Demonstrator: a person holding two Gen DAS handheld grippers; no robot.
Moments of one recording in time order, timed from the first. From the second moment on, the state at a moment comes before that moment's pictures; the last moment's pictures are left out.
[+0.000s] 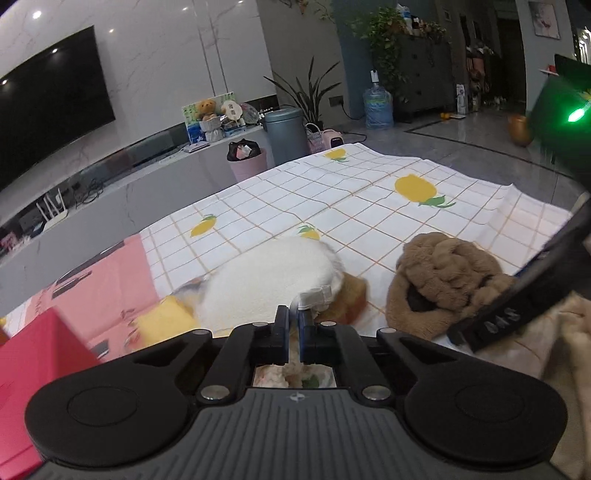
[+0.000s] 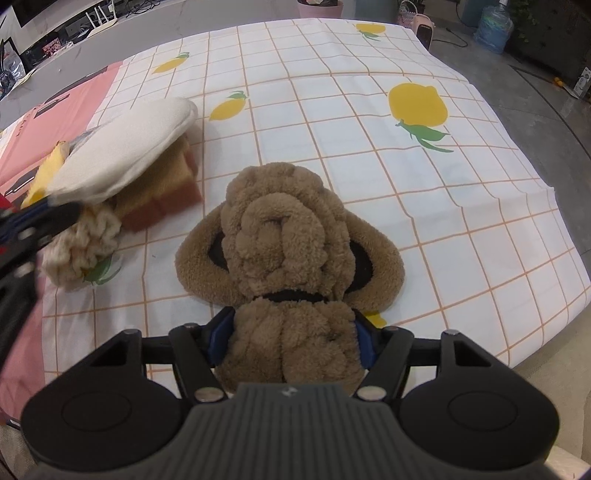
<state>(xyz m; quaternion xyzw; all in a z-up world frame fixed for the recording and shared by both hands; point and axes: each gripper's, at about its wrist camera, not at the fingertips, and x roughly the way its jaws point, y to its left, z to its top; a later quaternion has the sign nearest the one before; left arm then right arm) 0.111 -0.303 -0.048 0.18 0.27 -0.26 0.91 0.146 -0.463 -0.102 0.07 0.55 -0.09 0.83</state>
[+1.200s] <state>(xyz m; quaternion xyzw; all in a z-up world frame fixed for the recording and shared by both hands) 0.013 -0.264 -0.051 0.27 0.29 -0.26 0.88 0.149 -0.456 -0.105 0.05 0.56 -0.08 0.82</state>
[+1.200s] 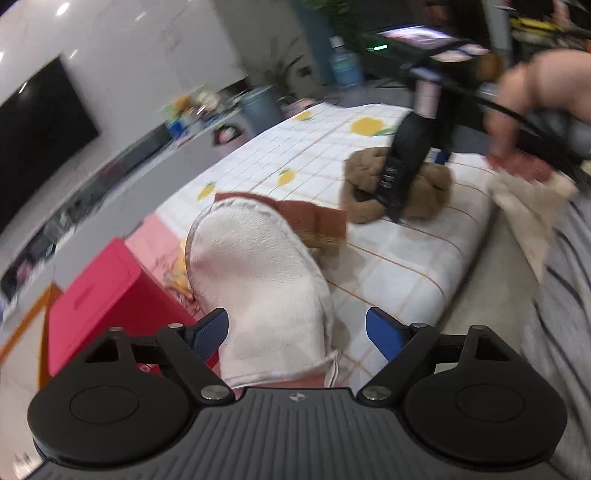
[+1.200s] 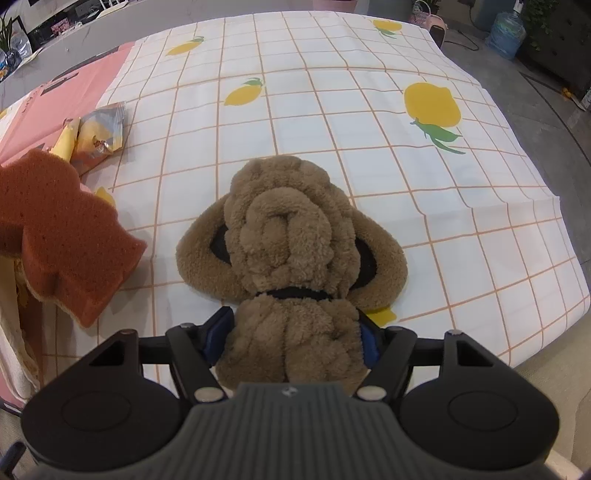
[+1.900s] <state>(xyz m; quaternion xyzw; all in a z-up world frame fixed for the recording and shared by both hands) 0.045 -0.262 -0.087 0.17 0.30 -0.08 0.94 0.149 -0.457 -0.105 0.05 0.56 -0.08 0.82</state>
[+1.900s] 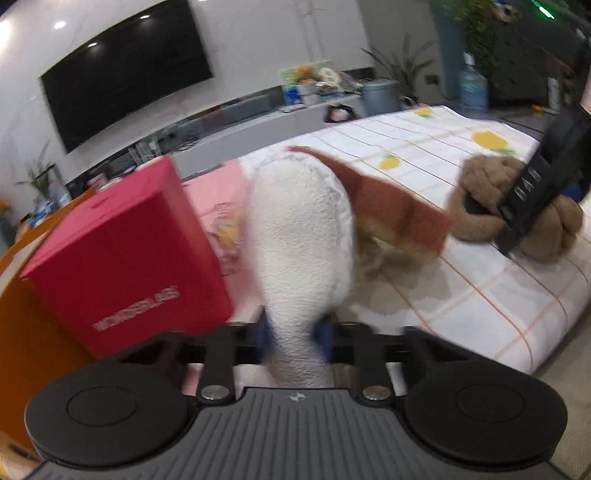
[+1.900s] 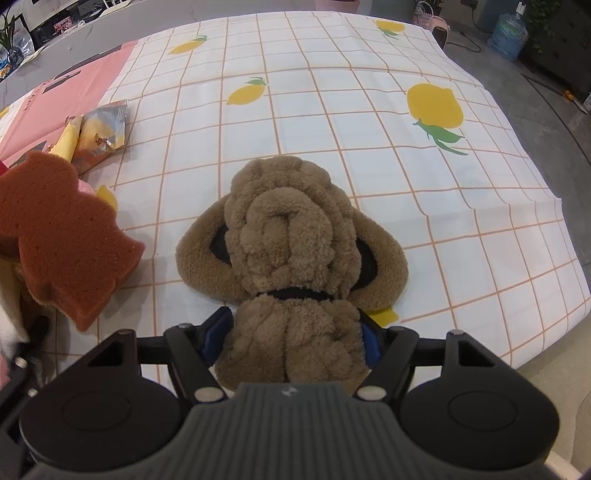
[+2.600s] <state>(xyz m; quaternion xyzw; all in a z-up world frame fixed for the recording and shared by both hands) 0.043 -0.228 0.002 0.09 0.24 -0.12 0.96 0.140 -0.460 -0.092 0.07 0.53 -0.07 0.84</state>
